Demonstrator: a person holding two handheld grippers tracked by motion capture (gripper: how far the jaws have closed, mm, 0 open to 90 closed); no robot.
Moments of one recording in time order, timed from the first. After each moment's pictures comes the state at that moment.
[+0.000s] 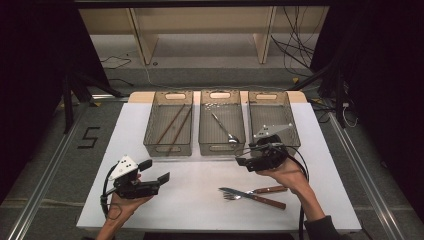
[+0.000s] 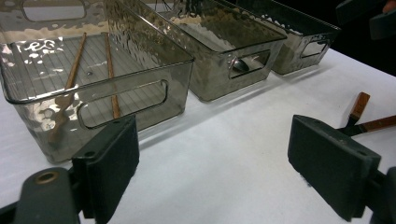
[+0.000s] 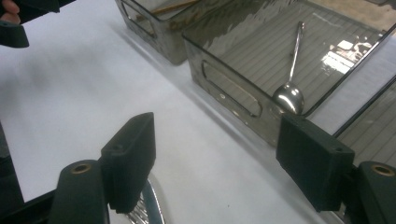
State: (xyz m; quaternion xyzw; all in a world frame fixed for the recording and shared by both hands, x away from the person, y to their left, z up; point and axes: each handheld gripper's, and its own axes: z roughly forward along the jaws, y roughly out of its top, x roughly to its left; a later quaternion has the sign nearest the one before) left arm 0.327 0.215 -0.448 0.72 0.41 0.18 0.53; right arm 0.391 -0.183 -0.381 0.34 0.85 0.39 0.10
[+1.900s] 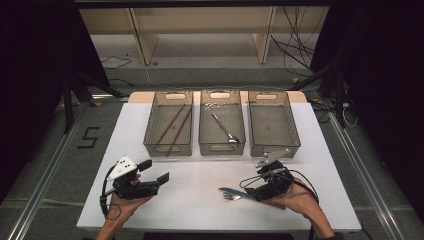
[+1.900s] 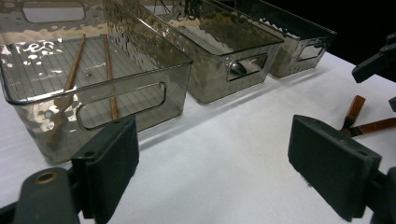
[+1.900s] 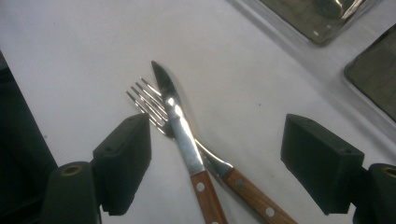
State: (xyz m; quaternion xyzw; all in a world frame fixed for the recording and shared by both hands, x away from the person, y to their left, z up) left arm 0.325 0.216 -0.446 0.72 0.41 0.17 0.53; right arm 0.348 -0.196 -0.422 0.33 0.90 0.29 0.07
